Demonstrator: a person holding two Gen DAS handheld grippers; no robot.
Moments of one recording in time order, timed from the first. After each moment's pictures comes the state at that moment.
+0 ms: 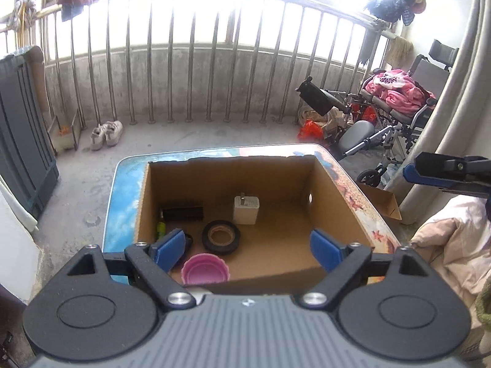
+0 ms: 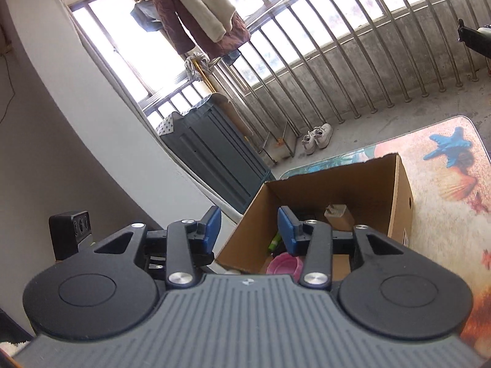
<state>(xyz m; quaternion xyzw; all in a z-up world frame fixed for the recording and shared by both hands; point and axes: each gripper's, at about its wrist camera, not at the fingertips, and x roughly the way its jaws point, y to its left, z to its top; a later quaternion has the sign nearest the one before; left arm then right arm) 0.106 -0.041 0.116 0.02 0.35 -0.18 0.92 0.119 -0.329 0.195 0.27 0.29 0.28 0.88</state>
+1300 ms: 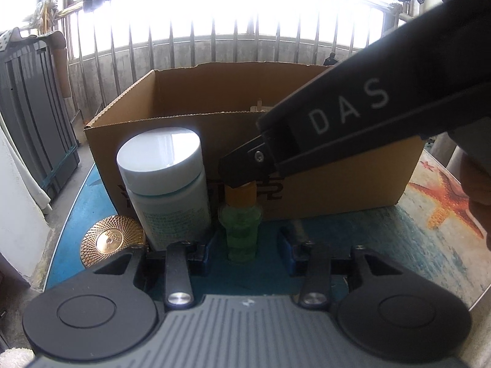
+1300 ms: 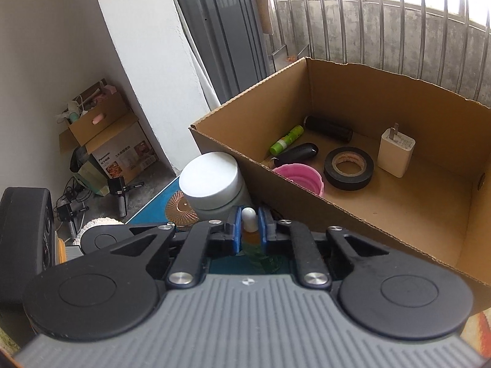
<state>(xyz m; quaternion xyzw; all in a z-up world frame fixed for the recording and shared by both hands) 0.068 -0.072 -0.045 0.04 0.33 -0.12 0.93 0.167 -0.129 0.081 0.00 0.40 0.33 0.86</state>
